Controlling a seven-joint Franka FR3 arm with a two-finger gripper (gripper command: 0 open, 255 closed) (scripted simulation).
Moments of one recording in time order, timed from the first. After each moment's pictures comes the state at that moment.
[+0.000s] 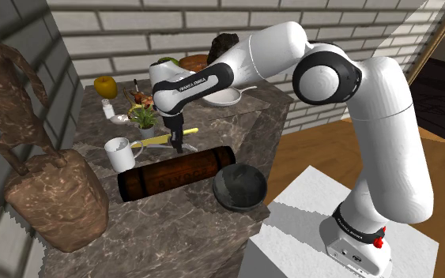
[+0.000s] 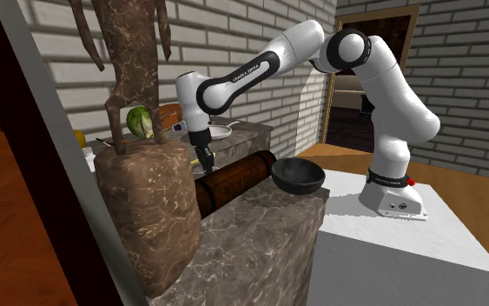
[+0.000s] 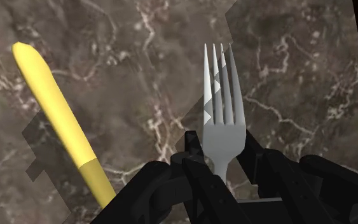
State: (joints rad) arm 0.29 0.62 0.10 -1.48 -0.03 1.95 -0.48
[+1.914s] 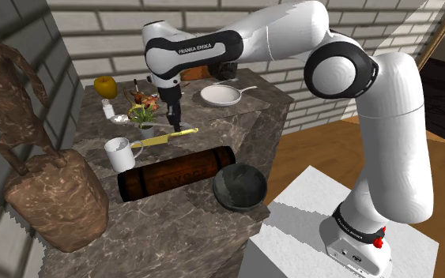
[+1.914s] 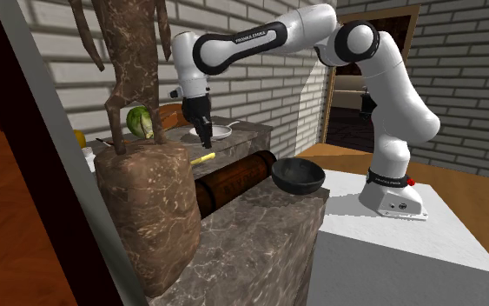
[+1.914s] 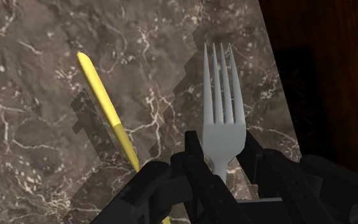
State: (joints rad) arm 0.29 0.54 0.11 -1.33 -0.02 1.72 -0.49
